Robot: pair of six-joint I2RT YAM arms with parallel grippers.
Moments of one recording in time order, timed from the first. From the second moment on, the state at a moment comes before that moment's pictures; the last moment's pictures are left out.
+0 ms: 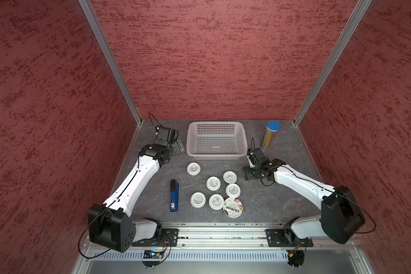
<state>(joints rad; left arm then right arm) -0.25 1.31 1.18 -0.74 -0.27 -0.56 0.53 1.41 0.91 -0.61 0.11 0.31</state>
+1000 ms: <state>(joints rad) -0.25 1.28 1.19 -0.75 -0.24 -0.56 0.54 1.39 1.04 -0.70 0.13 0.31</state>
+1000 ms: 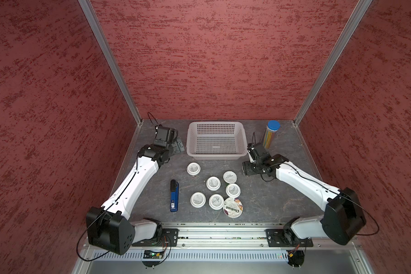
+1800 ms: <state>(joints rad) -0.20 1.31 1.21 -0.74 -0.08 -0.57 0.52 2.03 1.97 -0.81 0.12 0.20</state>
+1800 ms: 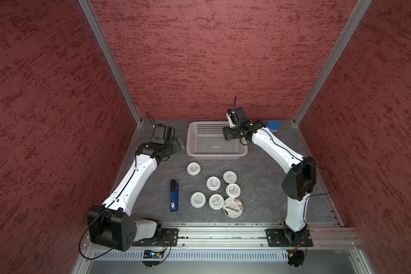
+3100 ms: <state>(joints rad) -0.16 1.36 1.18 -0.69 -0.03 -0.59 0.41 2.40 2.24 -0.79 0.21 0.14</state>
